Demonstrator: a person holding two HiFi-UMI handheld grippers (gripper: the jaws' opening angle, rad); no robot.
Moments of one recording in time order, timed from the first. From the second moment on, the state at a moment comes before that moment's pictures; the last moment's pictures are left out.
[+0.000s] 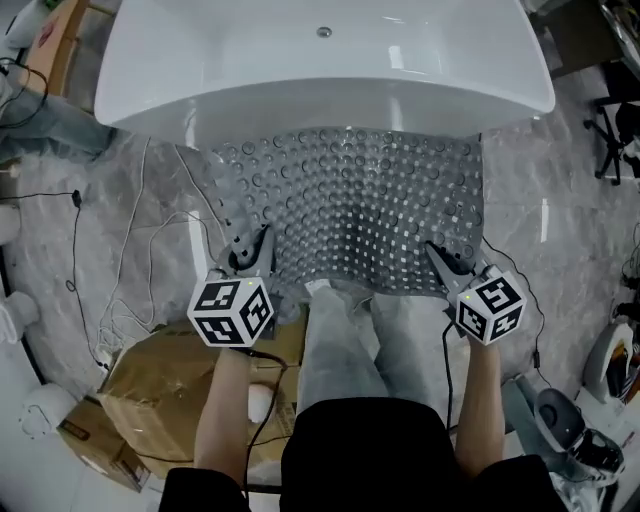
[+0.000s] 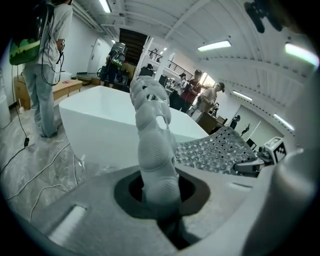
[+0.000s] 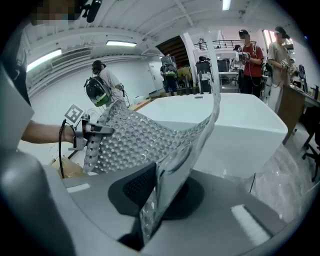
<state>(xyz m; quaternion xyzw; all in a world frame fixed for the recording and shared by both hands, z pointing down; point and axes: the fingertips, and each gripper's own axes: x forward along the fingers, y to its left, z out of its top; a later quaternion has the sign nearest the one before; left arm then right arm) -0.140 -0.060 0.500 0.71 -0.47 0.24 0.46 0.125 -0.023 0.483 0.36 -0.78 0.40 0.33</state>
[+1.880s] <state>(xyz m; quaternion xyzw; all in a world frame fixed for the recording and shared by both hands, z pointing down) -0.137 -0.019 0.675 0.66 -0.49 0.29 0.48 0.156 0.003 0.658 0.36 -0.75 0.42 0.37</state>
